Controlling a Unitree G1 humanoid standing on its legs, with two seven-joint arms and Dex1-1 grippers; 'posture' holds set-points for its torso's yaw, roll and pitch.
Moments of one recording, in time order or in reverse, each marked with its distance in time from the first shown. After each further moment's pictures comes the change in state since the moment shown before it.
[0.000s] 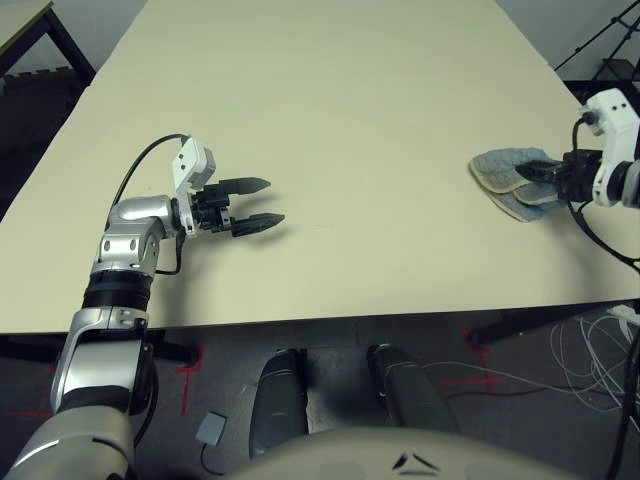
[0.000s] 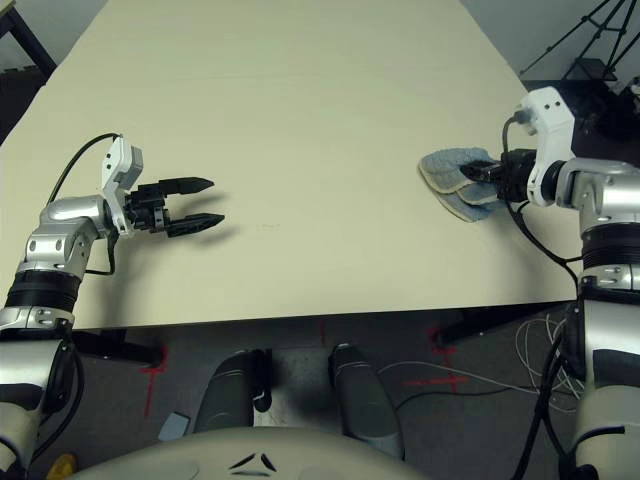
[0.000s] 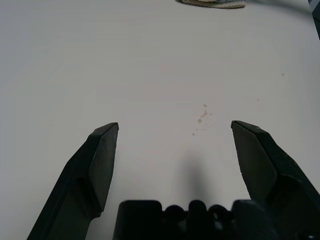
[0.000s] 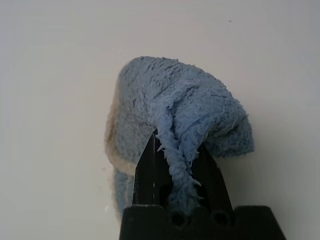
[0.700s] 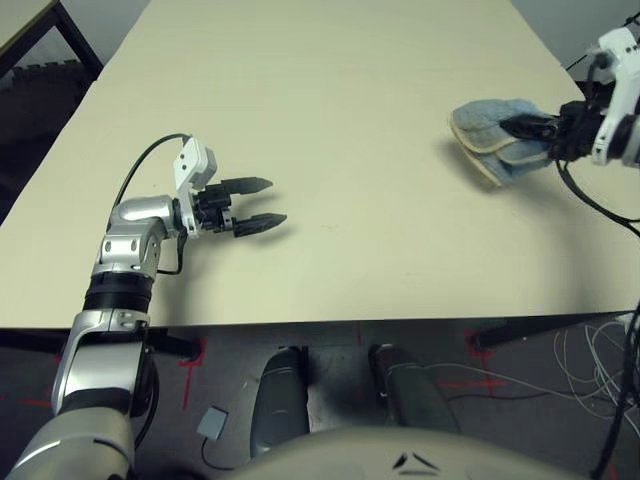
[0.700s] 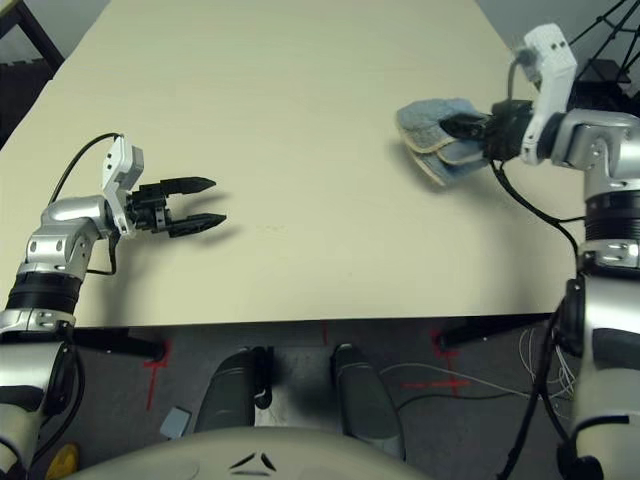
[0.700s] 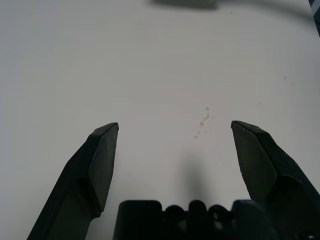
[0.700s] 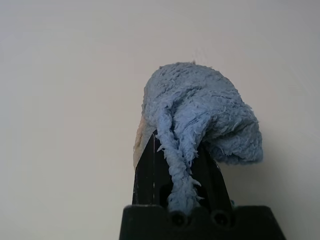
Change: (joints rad) left arm 0.007 -0.009 0.001 -0.022 -0.007 0.007 0.006; right arm -0.092 -0.091 -0.020 -0.235 0.163 0.283 0.152
